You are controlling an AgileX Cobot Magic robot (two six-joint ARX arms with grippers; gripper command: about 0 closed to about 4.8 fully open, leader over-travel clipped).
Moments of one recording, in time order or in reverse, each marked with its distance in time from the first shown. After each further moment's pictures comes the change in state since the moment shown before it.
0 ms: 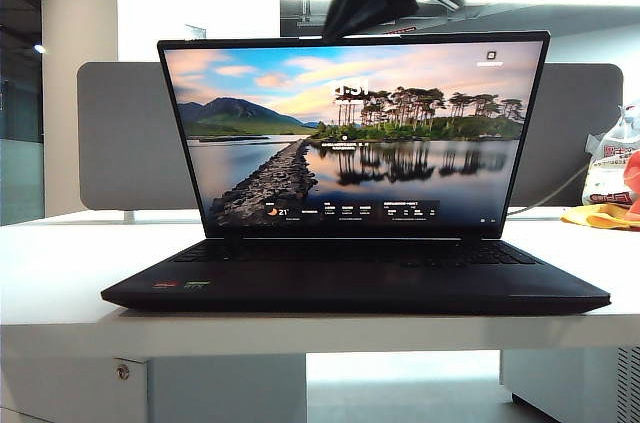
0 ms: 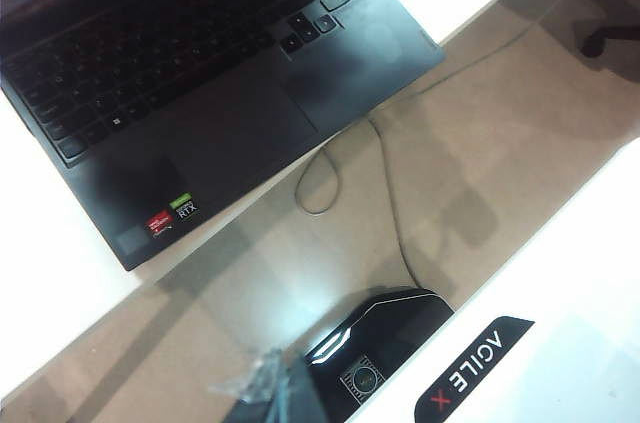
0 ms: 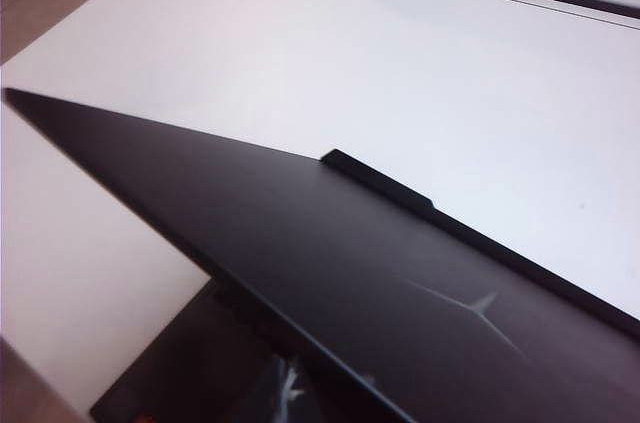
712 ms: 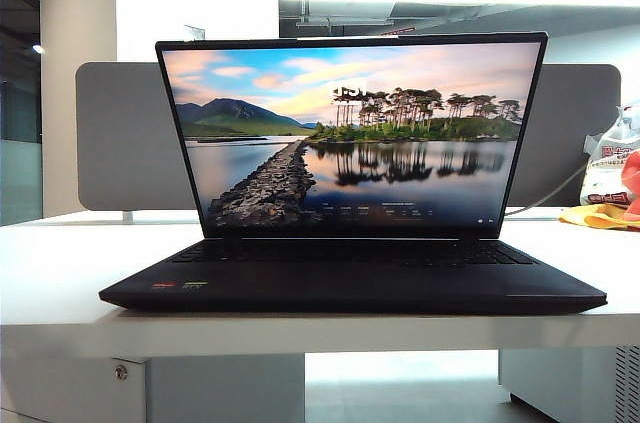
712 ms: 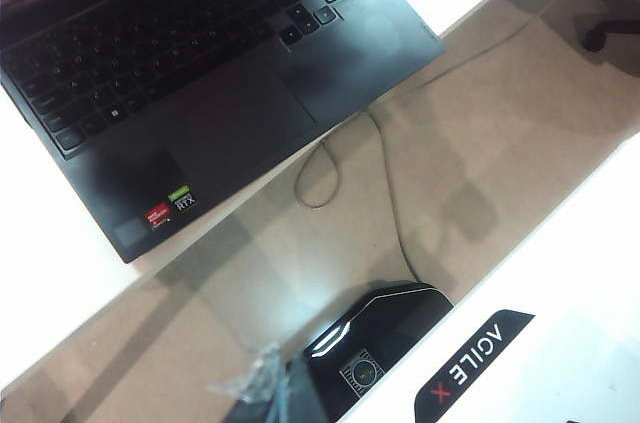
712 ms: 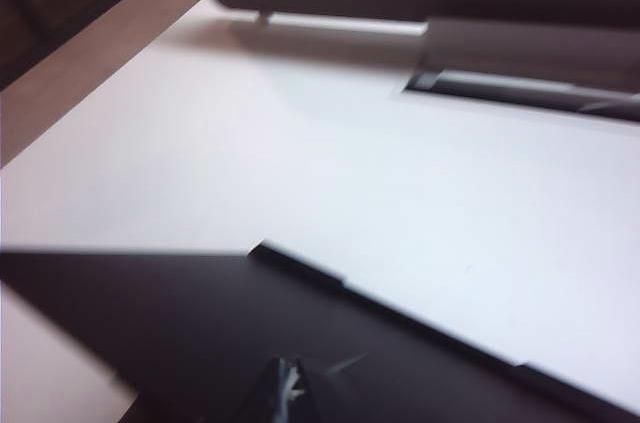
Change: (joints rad) left arm 0.000 -0.001 0.000 -0.013 0.000 -0.005; right arm -0.140 -0.095 0.037 -0.005 -0.049 0.032
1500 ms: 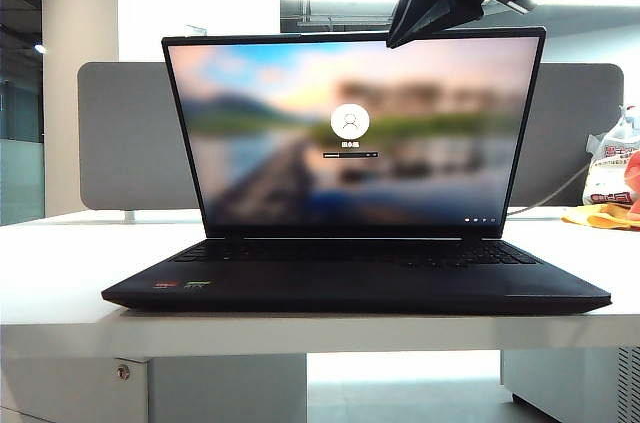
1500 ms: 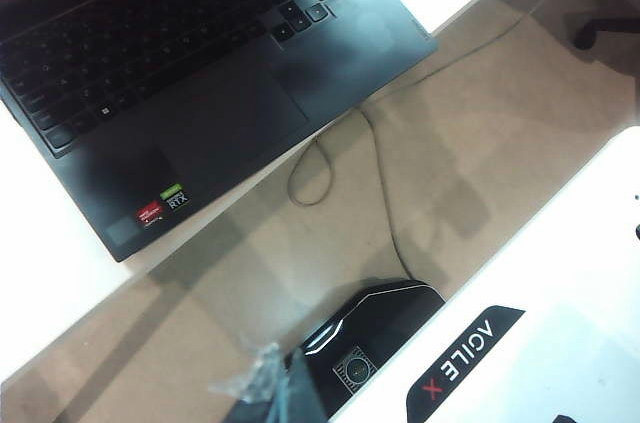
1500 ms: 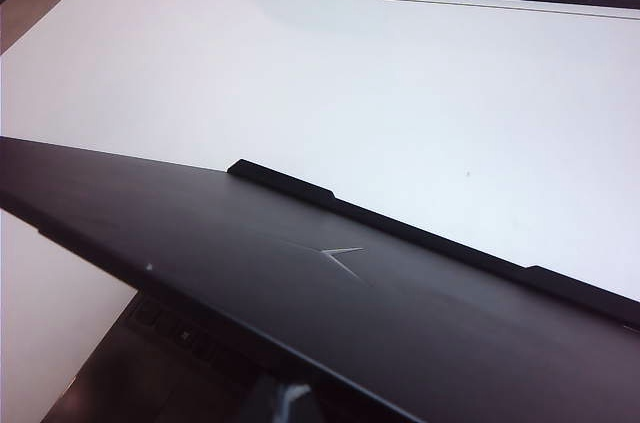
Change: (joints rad) left arm 0.000 0.000 0.000 0.000 0.019 0.000; right arm 0.032 -0.005 -0.144 0.051 0.088 0.042
